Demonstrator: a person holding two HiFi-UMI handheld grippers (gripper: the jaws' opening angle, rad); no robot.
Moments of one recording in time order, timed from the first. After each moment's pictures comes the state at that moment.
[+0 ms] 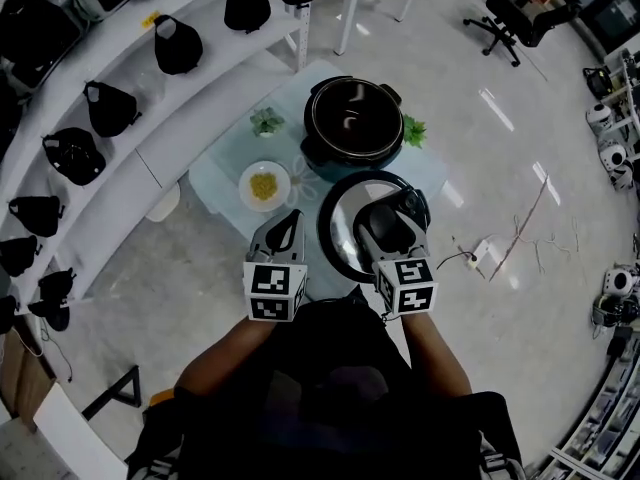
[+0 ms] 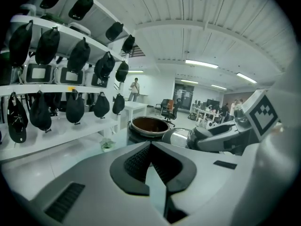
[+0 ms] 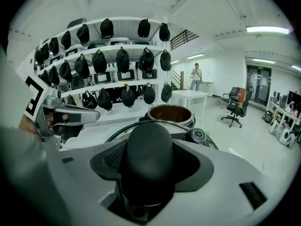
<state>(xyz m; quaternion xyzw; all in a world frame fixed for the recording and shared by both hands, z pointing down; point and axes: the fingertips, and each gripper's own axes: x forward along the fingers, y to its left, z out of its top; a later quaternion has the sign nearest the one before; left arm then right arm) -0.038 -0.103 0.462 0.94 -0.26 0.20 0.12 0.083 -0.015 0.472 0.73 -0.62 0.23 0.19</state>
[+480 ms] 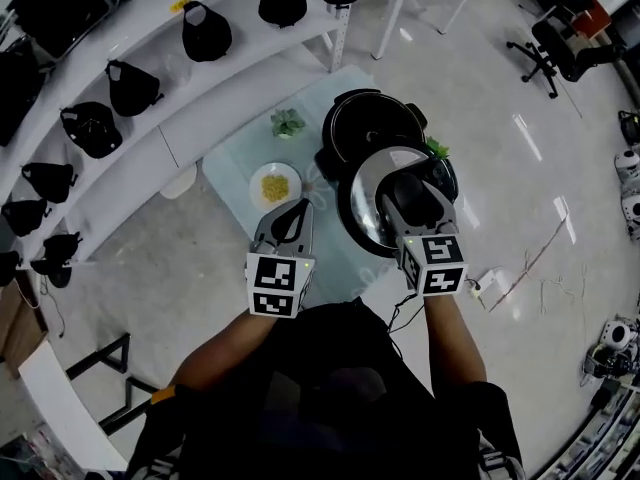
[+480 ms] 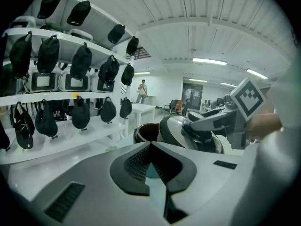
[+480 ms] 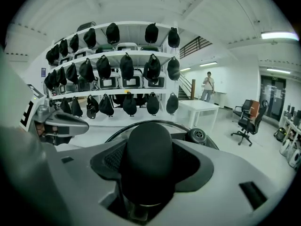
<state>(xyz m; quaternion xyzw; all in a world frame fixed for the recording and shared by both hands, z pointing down) -0.002 -0.142 0.437 0.92 -0.31 0.19 0.11 0.159 -0.098 0.418 0.69 -0.67 0.17 0.20</state>
